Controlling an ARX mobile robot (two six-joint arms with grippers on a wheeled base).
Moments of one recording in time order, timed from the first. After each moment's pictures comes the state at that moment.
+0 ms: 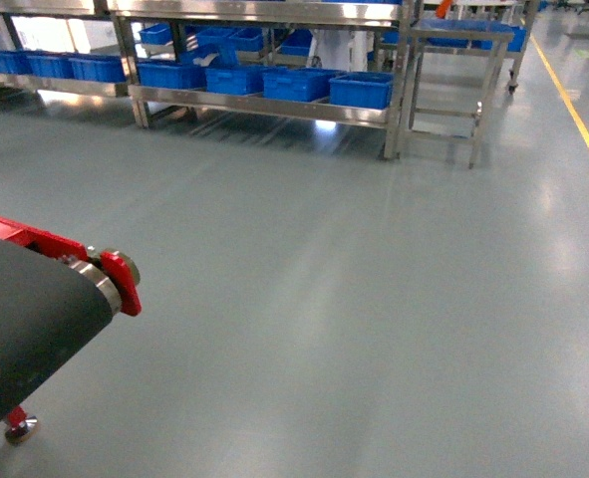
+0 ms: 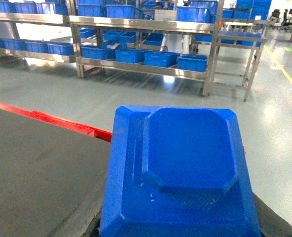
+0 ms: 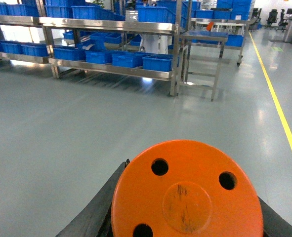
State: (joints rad) left arm 0.00 0.01 0.02 -0.01 0.00 0.00; right arm 0.00 0.00 0.01 -0.01 0.00 0.00
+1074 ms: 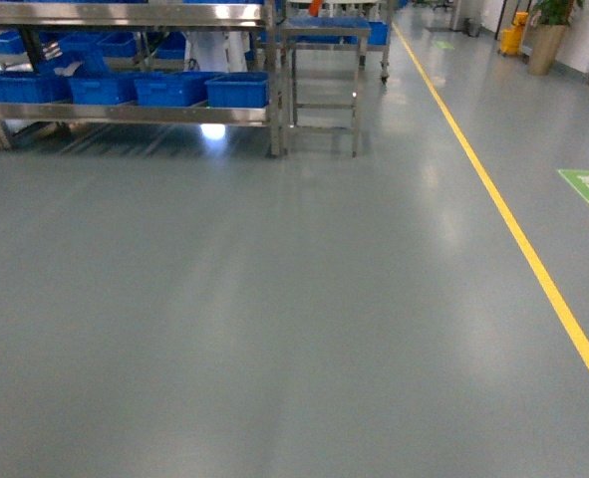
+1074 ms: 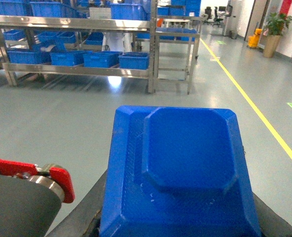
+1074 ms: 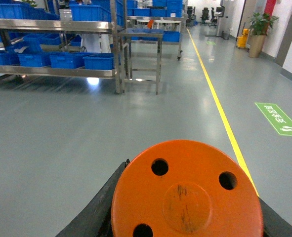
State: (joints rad) left arm 0.00 0.01 0.02 -0.01 0.00 0.00; right arm 0.00 0.00 0.01 -0.01 0.00 0.00
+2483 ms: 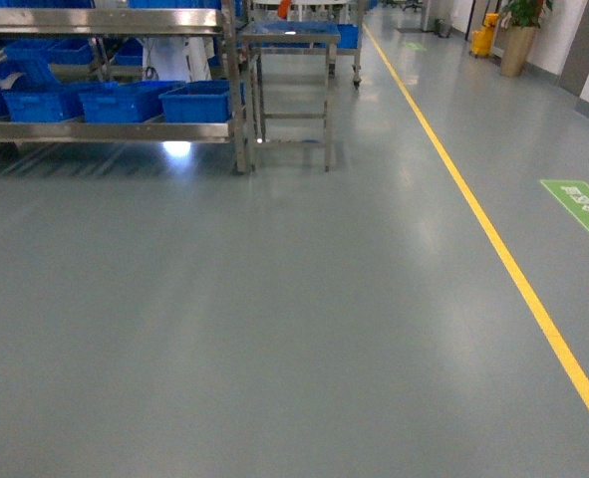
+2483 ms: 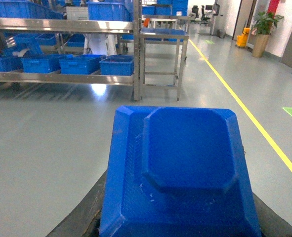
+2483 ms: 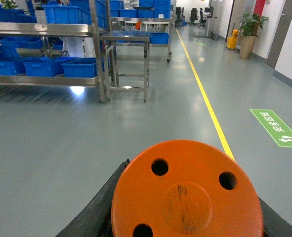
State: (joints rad) left arm 0.00 0.01 0.02 -0.01 0.00 0.00; right arm 0.00 0.00 0.01 -0.01 0.00 0.00
